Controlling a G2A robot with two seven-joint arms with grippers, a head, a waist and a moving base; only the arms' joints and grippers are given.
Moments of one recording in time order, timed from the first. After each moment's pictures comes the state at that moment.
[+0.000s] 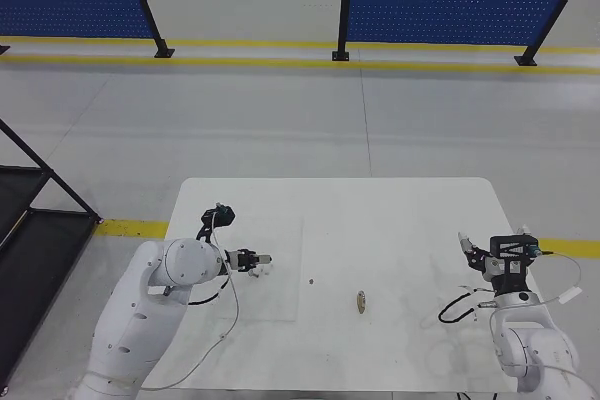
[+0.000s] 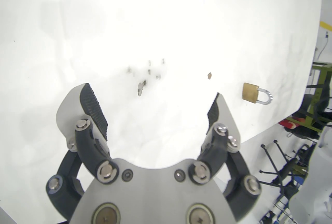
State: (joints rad) left arm 1.41 -1.15 -1.41 -1.85 0.80 0.34 -1.29; right arm -1.73 -1.15 1.60 -1.80 -1.33 0.00 0.00
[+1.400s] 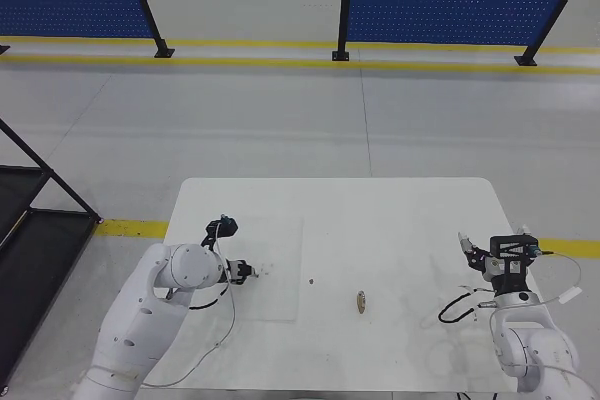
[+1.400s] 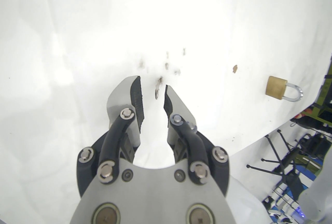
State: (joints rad) left arm 1.40 -1.13 -1.37 -1.73 0.75 0.27 -1.26; right arm -1.73 -1.15 1.60 -1.80 -1.33 0.00 0.00
